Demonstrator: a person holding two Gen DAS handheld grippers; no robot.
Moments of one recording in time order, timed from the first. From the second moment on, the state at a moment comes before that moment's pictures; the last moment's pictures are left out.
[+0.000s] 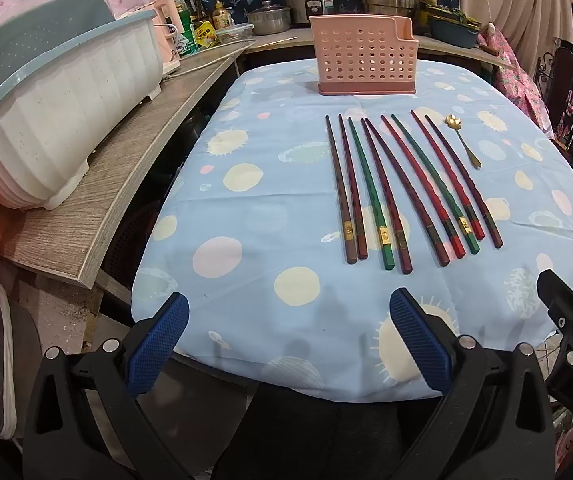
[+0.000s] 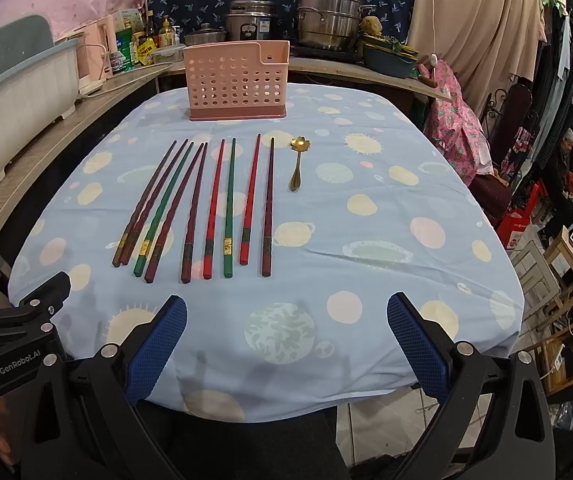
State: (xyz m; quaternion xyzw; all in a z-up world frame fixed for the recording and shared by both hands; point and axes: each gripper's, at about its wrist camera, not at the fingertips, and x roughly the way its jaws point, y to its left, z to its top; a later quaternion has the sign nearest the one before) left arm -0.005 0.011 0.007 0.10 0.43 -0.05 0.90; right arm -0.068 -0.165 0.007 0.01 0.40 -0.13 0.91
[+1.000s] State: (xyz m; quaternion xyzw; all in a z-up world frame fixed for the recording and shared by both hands) left arm -0.003 0.011 0.005 0.09 0.43 -0.05 0.90; right arm -0.065 -0.163 0.008 0.01 0.40 -0.13 0.91
